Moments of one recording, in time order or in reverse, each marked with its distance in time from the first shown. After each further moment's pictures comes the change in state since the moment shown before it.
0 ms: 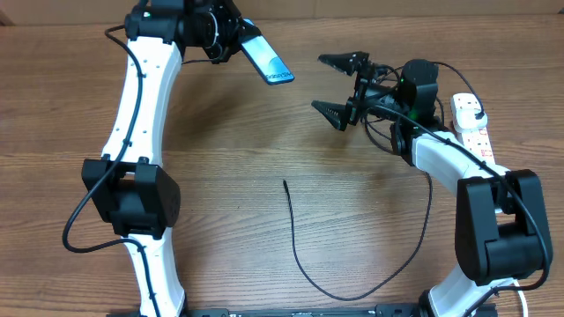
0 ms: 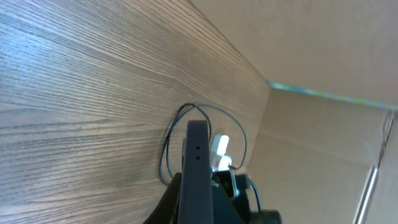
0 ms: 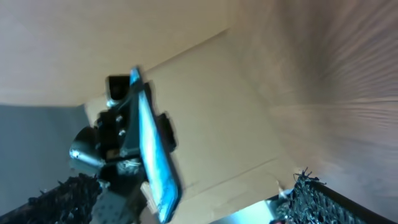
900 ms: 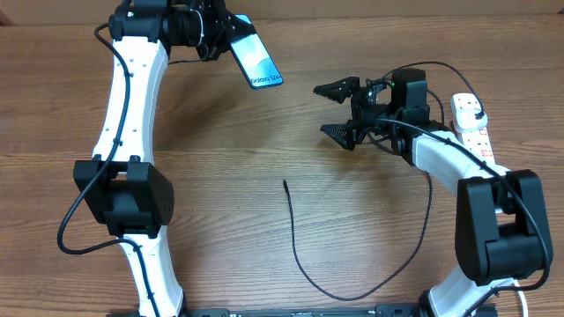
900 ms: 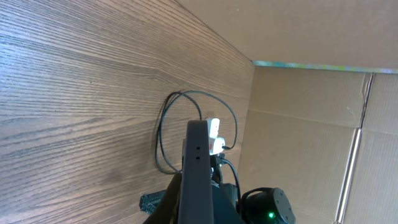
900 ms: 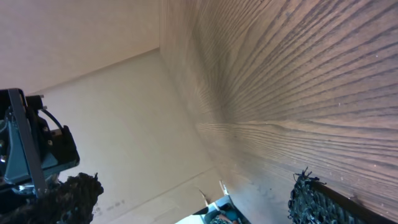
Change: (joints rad) left arm 0.050 0.000 0.000 -0.003 0.148 0.136; right arm 0.001 -0.001 0.005 -0.424 0.051 -0.496
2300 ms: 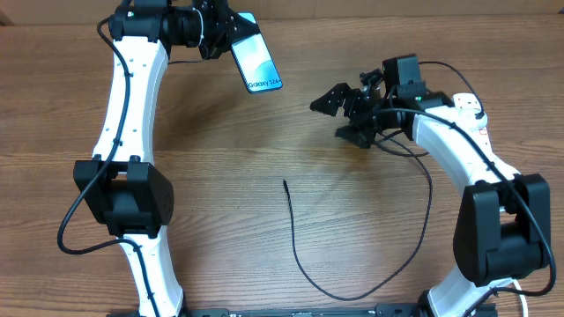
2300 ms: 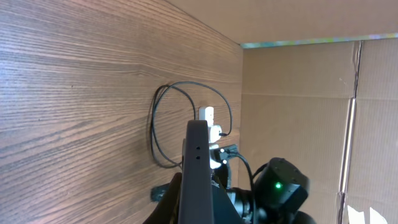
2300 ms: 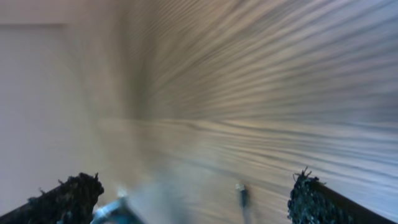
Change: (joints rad) left arm 0.000 0.000 0.000 0.012 0.078 0.108; right arm 0.026 0.000 0.285 -0.735 0.232 -0.645
